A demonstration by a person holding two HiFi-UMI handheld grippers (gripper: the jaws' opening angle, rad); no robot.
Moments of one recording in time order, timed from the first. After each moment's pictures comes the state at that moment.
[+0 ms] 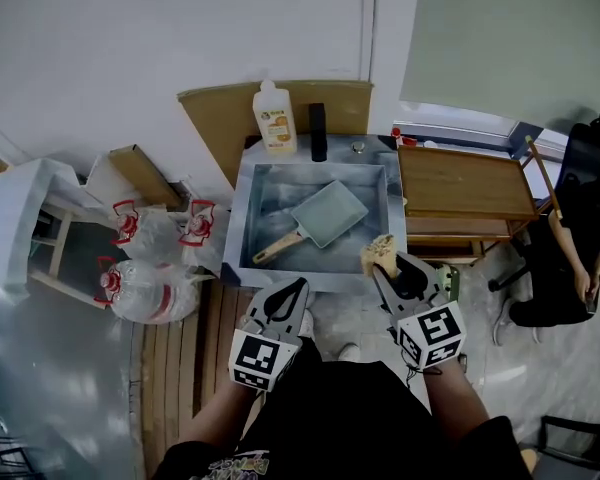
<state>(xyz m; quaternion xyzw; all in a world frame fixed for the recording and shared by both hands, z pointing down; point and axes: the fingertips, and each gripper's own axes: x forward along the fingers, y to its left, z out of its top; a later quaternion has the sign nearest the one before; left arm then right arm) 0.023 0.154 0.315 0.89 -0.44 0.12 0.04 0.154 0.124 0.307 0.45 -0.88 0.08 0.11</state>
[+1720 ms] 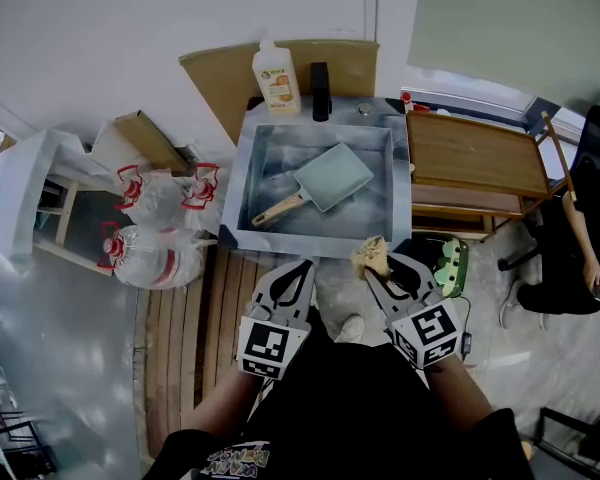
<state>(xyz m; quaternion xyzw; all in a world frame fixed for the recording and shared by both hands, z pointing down) 0.047 0.185 0.338 0.86 -0.47 0.16 0.05 0.149 0.180 0.356 0.38 -0.91 0.12 0.14</state>
